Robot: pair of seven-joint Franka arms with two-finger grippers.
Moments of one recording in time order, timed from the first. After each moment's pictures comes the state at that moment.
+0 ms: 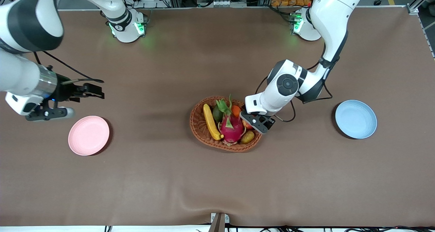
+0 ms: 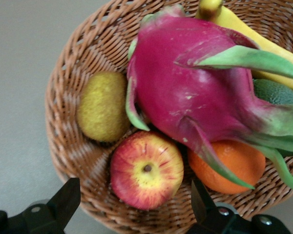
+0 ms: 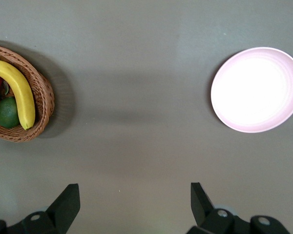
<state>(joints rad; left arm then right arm) -0.34 0.54 -0.25 -1.84 -0.04 2.50 0.18 0.20 0.21 -0.10 -1.52 0.17 1.57 0.00</state>
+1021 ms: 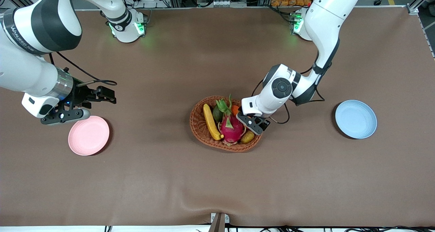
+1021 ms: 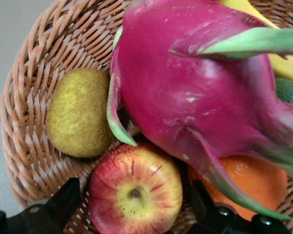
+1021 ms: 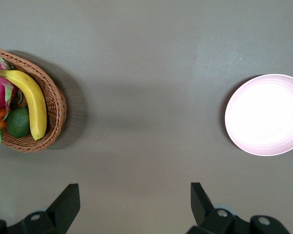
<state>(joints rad) -0.35 0.62 -0.25 -1.85 -0.04 2.59 0.18 0.25 0.21 -0.10 -1.52 0.17 1.65 0.00</state>
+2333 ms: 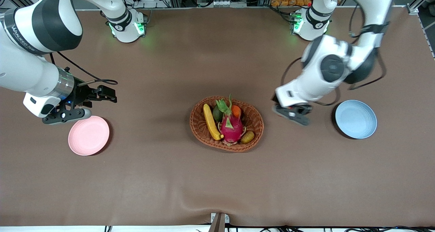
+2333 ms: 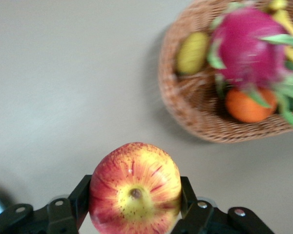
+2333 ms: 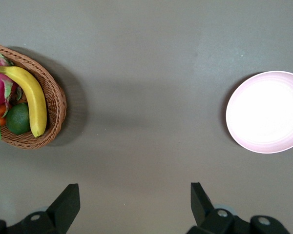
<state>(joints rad) -0.15 0.24 -0.24 -1.84 -0.04 2.04 0.07 0.26 0.21 -0.10 -1.52 0.17 1.64 0.00</state>
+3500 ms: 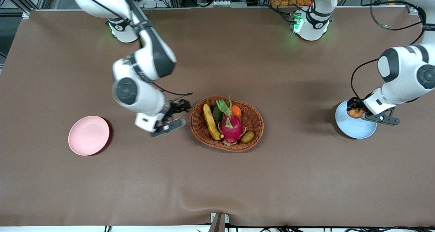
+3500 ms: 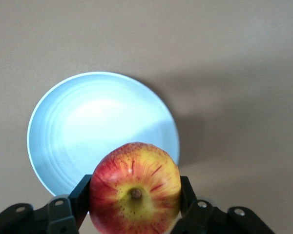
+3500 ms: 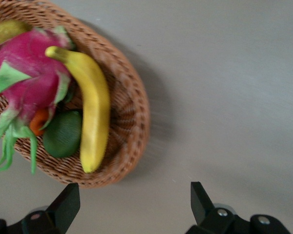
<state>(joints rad) 0.38 0.23 -0.23 -2.19 0.12 2.39 0.31 0.60 0.51 -0.09 -1.56 0.29 2.04 0.01</state>
